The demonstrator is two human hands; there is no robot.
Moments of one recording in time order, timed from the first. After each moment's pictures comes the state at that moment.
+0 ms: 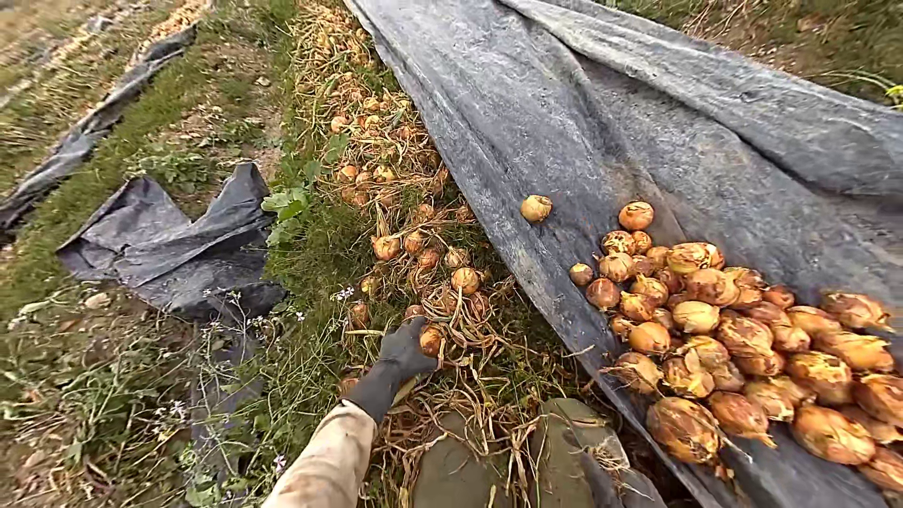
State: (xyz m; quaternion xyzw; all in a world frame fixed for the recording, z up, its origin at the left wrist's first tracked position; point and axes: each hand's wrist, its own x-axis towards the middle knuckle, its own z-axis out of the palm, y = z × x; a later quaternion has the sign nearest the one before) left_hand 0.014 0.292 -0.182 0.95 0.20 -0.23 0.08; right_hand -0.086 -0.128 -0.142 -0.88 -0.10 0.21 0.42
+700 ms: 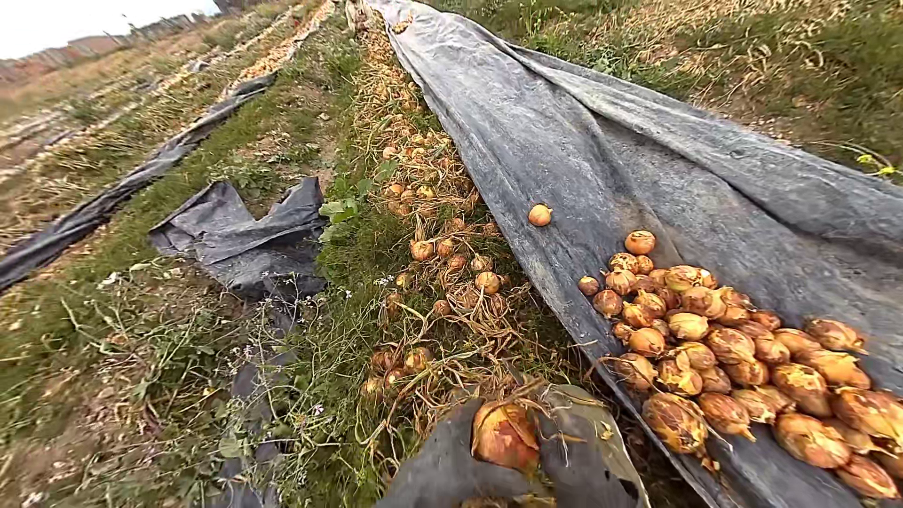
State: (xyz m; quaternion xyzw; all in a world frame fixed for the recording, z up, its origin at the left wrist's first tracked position) left_hand -0.198 0.136 -0.019 0.80 0.16 -0.19 0.55; right_hand -0.126 -0.055 -0.094 -0.82 -0.28 -0.10 0.48
